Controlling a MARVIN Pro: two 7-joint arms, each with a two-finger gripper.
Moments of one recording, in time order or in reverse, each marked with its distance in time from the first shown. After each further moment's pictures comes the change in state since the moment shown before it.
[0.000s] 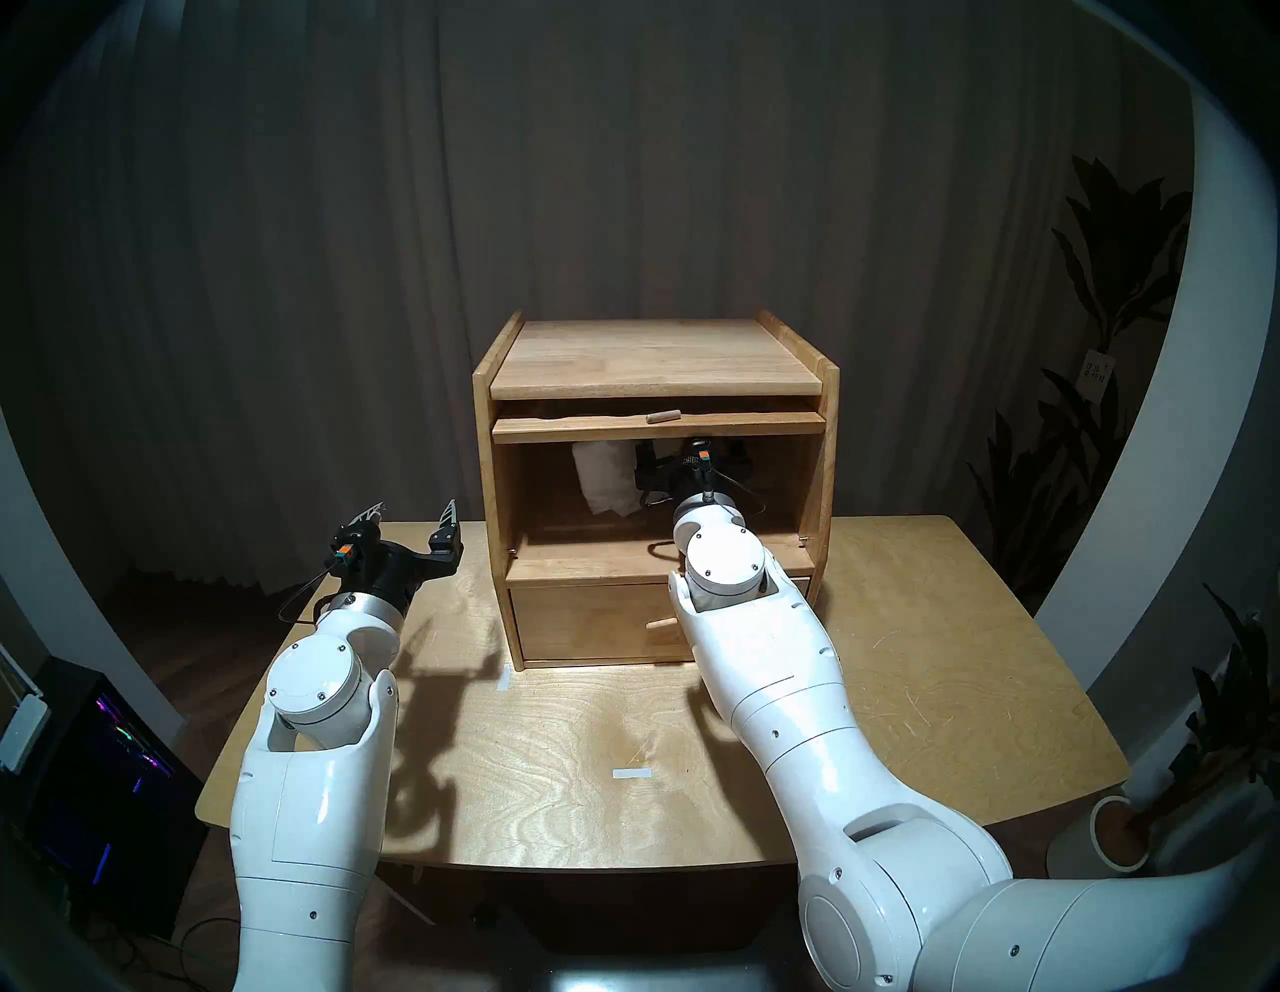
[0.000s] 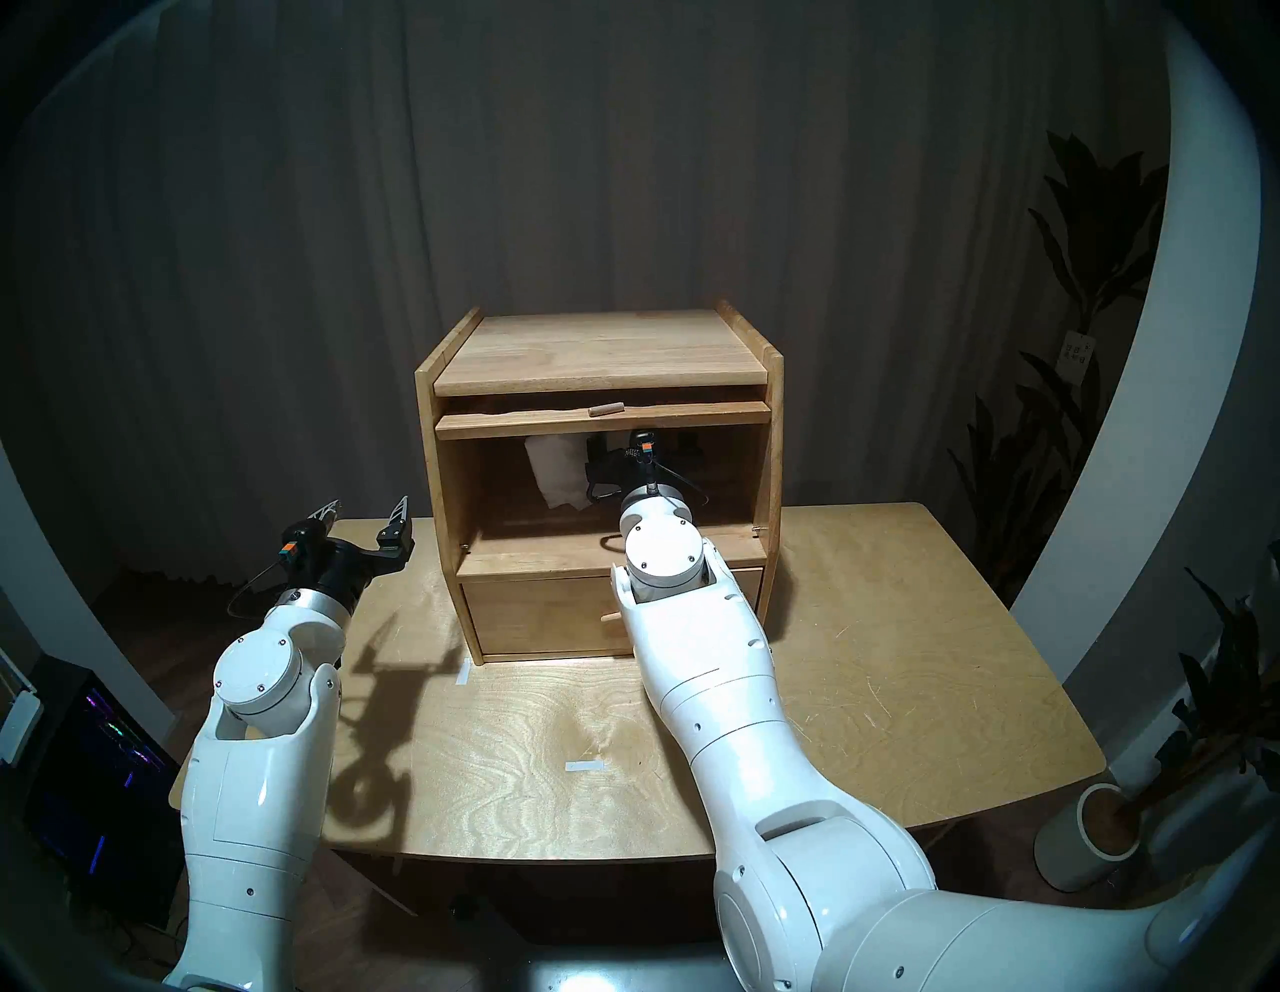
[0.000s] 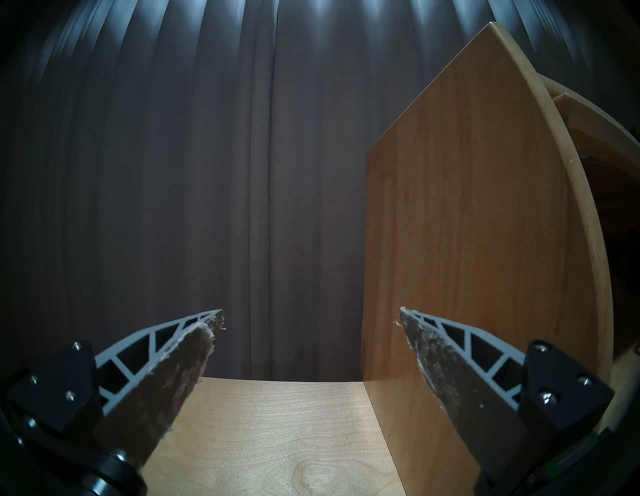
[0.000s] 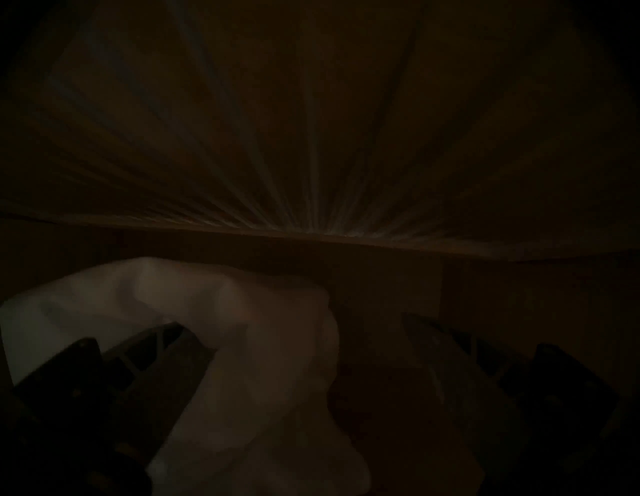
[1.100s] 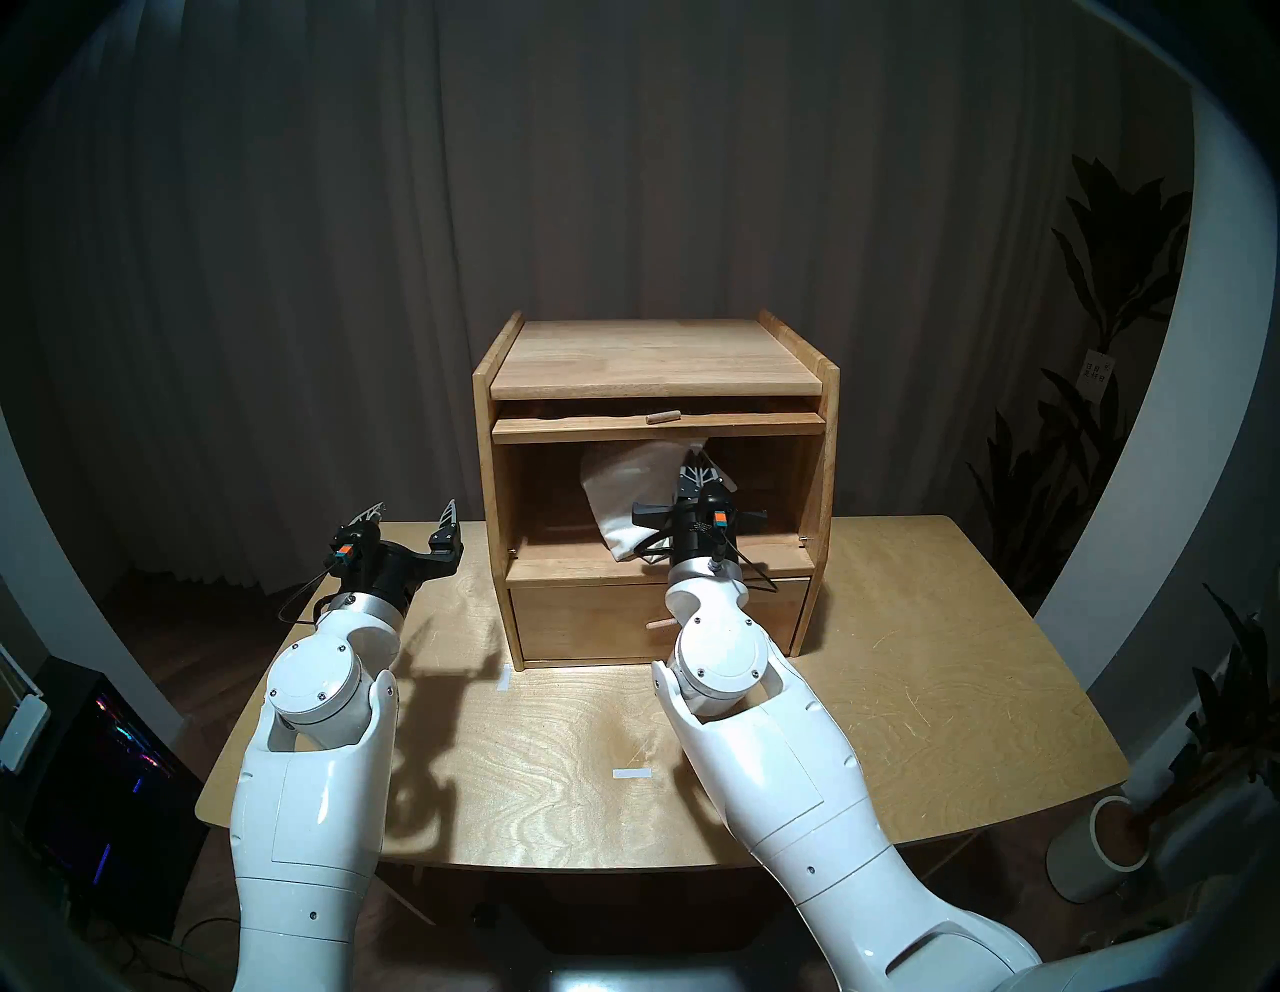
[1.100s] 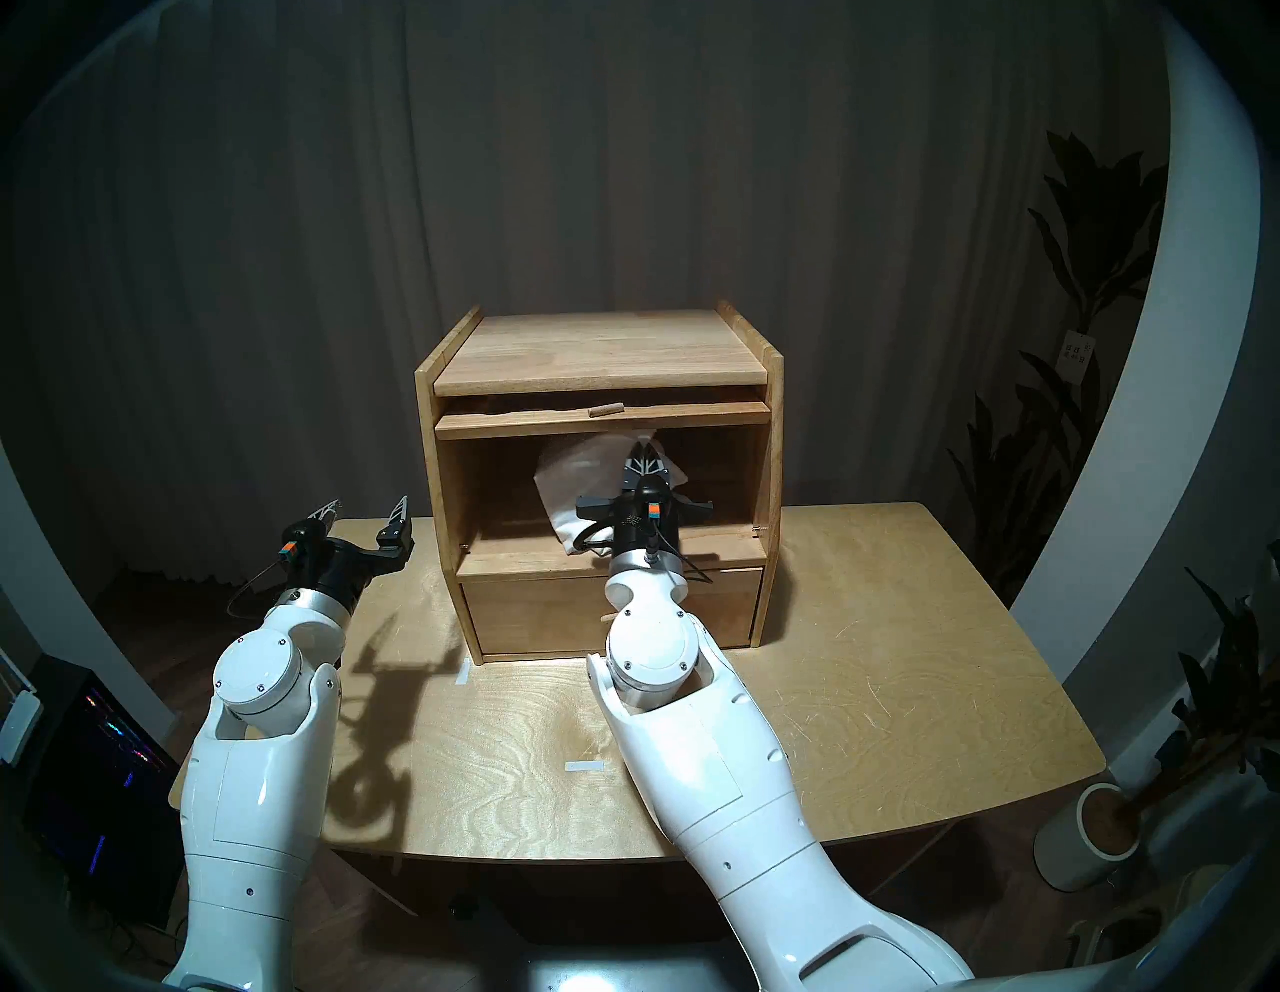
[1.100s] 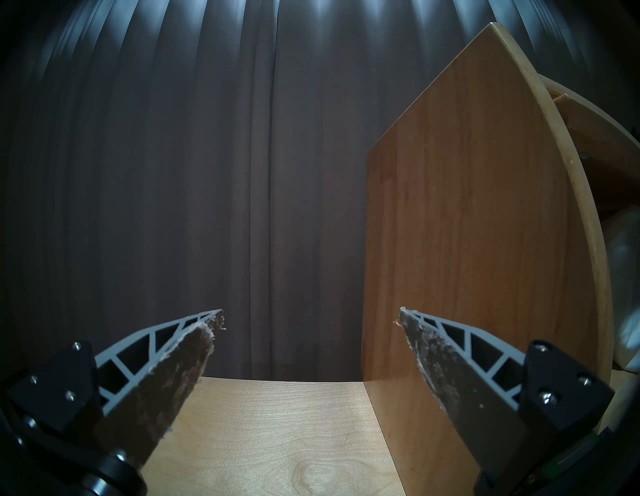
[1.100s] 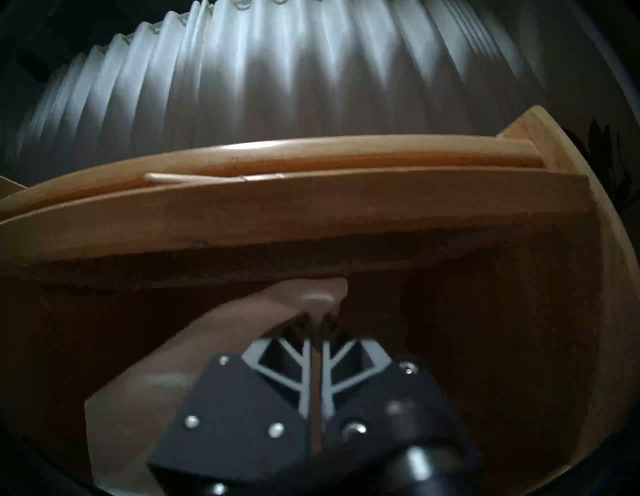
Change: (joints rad) left arm 0.001 0.001 0.001 -0.002 -0.002 0.000 0.003; right arm -0.281 0.135 -0.189 -0.362 0.171 -0.011 -0.245
